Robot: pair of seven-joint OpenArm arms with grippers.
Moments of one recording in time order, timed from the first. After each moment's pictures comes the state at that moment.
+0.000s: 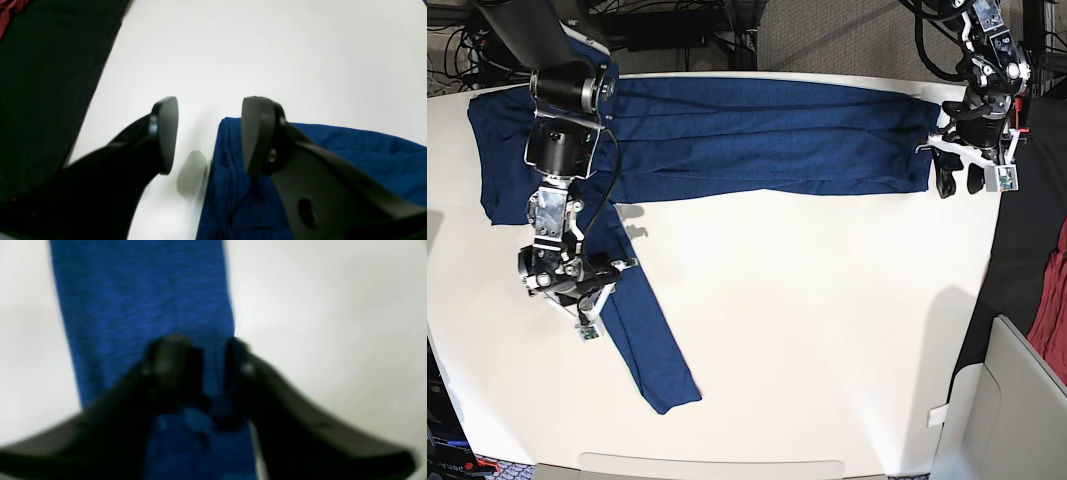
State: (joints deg) left arm 20.2 -6.6 -30.4 107.0 -20.1 -18.6 34.8; right arm 27.9 3.5 14.6 59.7 -16.1 30.3 -48.2
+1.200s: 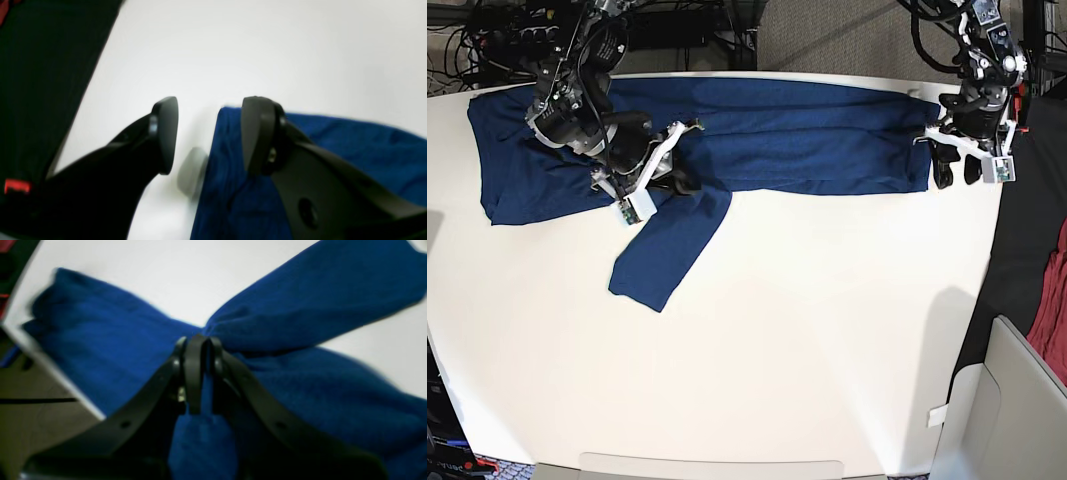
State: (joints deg) left arm 22.2 -5.5 -30.7 107.1 -20.1 -18.5 34.8; right arm -10.8 -7.9 14.3 114.2 32.2 38.7 -70.4
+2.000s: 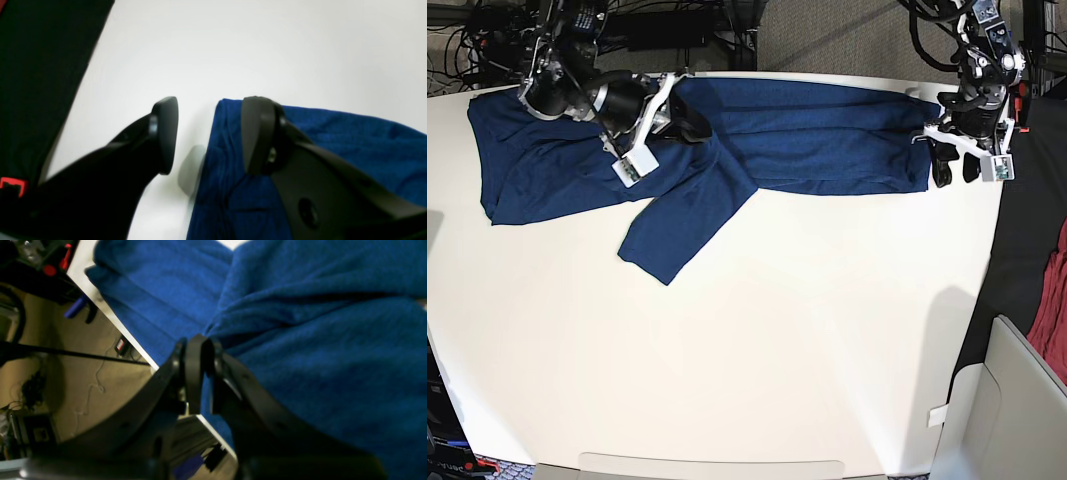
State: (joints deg) left arm 22.1 -5.1 -30.7 107.1 -20.1 -18.5 34.6; right arm -17.7 0.0 11.6 114.4 48.0 38.7 -75.7
